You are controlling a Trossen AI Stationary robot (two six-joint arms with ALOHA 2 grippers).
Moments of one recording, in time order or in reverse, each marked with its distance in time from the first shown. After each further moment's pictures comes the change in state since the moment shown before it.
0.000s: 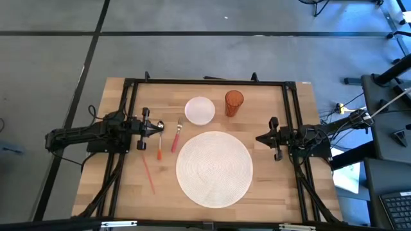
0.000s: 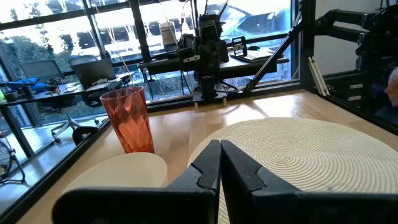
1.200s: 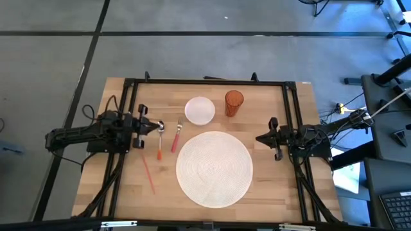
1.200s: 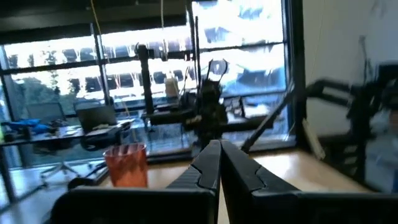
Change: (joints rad) left arm -0.011 0.000 0.000 0.247 0.006 -0.114; right arm 0.000 0.000 0.000 0.001 0.000 0.085
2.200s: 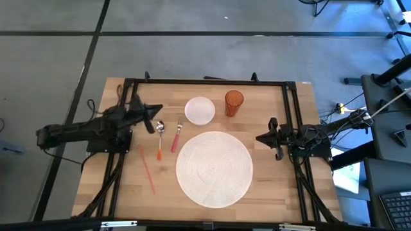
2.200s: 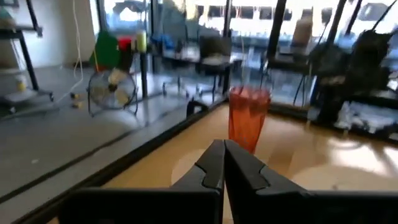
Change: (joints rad) left arm 0.057 0.315 0.197 -0.190 -0.494 -0.138; right arm 0.000 0.000 0.000 0.019 0.000 0.071
